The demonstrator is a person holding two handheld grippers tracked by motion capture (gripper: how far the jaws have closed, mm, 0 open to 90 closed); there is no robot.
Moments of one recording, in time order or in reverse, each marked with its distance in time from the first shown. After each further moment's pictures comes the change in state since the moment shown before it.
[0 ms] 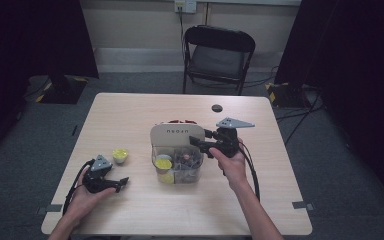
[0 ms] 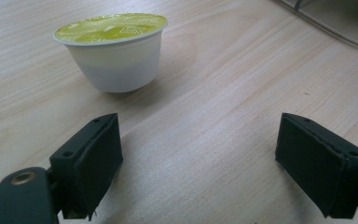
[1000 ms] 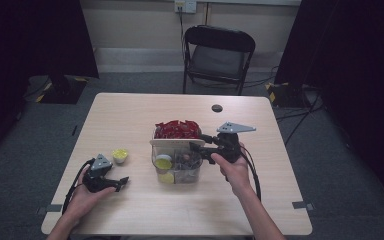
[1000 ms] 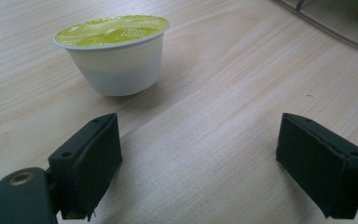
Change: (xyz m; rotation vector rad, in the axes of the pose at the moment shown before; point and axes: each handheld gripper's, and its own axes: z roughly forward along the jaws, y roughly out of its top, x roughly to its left) left arm 0.002 0.001 0.002 -0.001 -0.004 0.005; right arm 0.011 -0.006 -0.012 0.035 0.036 -0.018
